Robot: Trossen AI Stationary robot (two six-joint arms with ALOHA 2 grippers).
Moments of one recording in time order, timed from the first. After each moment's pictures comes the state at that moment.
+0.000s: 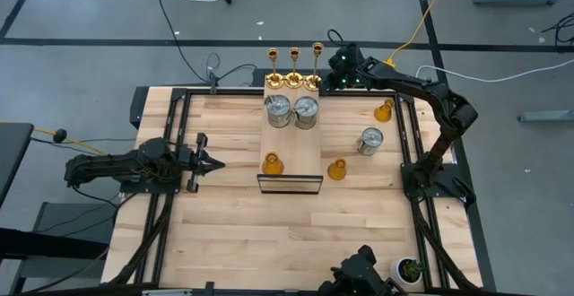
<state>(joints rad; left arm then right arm) 0.07 0.01 0.01 0.06 0.14 0.08 -0.79 1.71 1.28 -0.36 -0.12 0.20</state>
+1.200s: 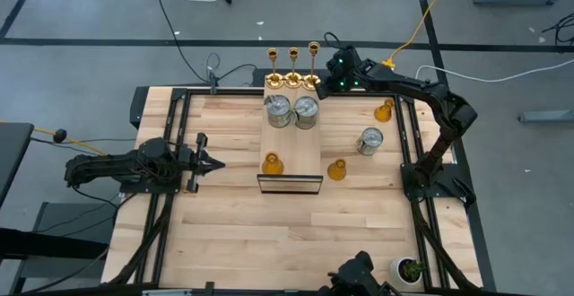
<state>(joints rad) 0.07 0.01 0.01 0.06 0.13 0.08 -0.76 1.71 1.28 -0.38 -0.15 0.27</state>
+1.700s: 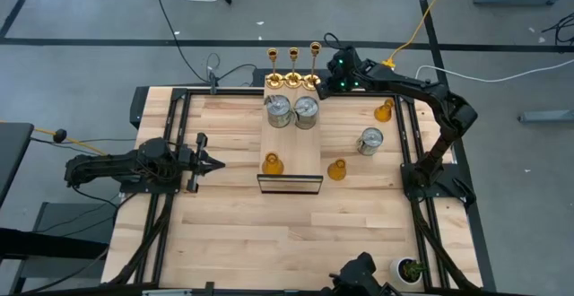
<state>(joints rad) 0.07 0.01 0.01 0.06 0.13 0.08 -0.76 1.71 1.28 -0.41 -0.12 0.27</state>
